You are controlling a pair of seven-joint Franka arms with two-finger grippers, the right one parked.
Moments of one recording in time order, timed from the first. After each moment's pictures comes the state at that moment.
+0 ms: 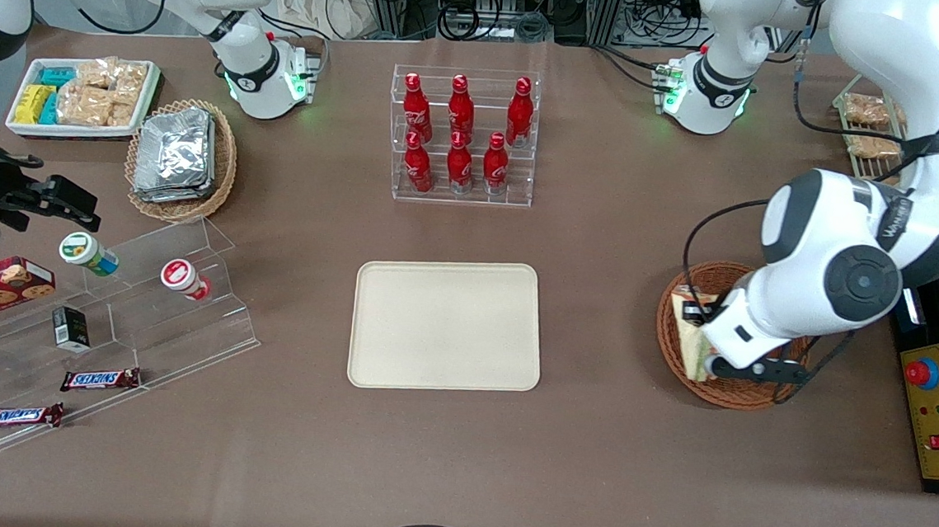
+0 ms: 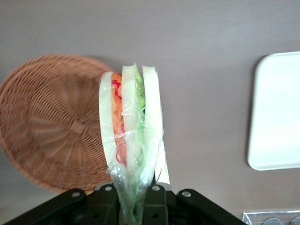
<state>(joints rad) -0.15 0.38 -0.14 -1.56 0.00 1.79 -0.19</state>
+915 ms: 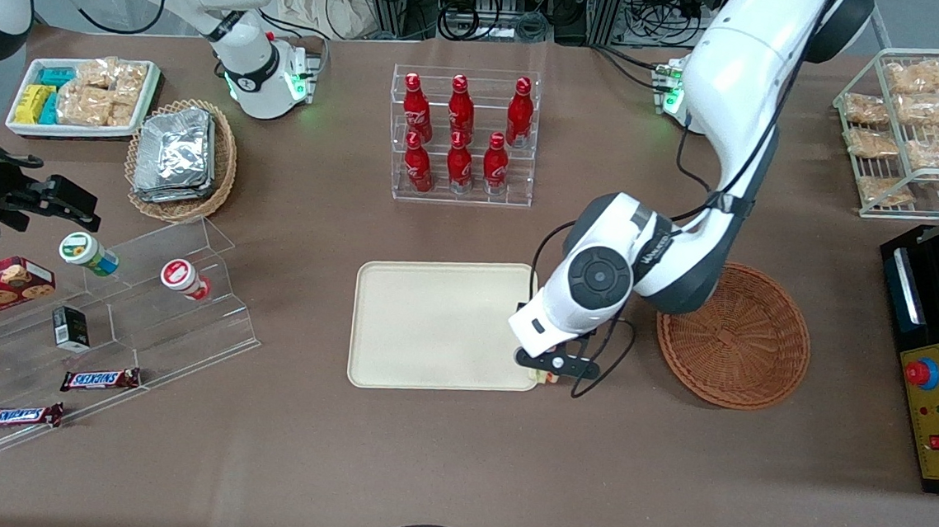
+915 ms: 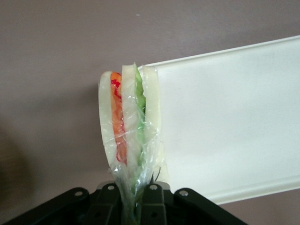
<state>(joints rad) -0.46 0.71 -0.14 -1.34 0.00 1.99 -0.41</state>
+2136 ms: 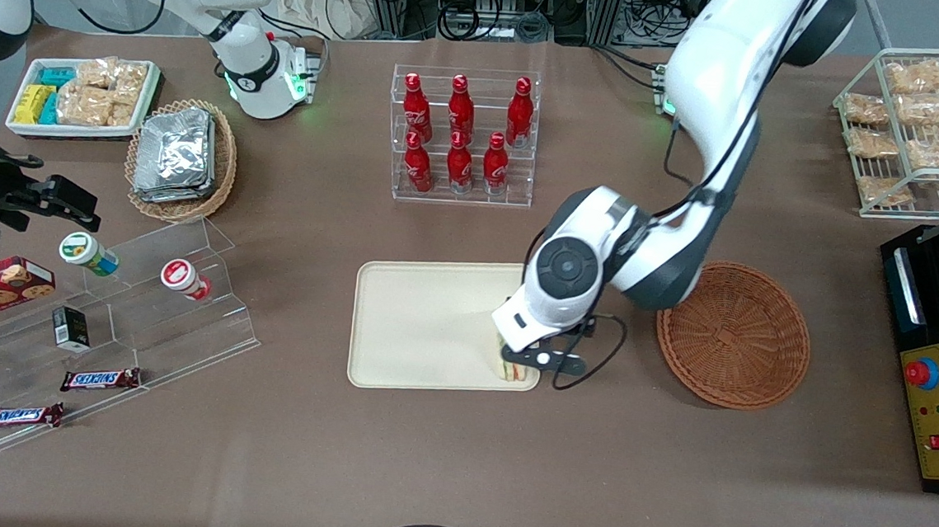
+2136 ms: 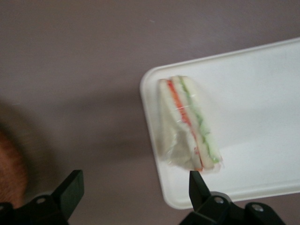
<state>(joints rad) -0.51 0.65 -0.07 -1.26 0.06 1.82 -0.45</state>
